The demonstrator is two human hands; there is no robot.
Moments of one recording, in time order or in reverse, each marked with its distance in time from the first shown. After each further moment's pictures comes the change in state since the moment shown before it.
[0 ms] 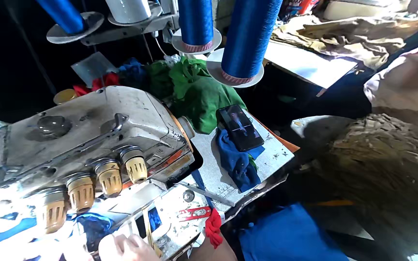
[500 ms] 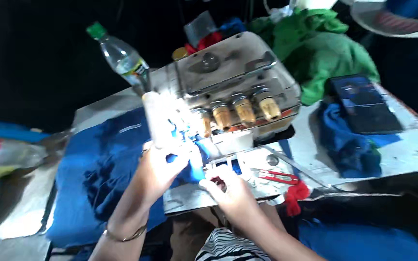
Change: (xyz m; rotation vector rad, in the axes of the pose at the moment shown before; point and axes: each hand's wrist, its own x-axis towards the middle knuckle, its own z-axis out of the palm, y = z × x) left_hand -0.006 -0.055 -0.038 0.345 0.257 0.094; right_hand -0.011 0.016 -0.008 0.561 -0.278 0.457
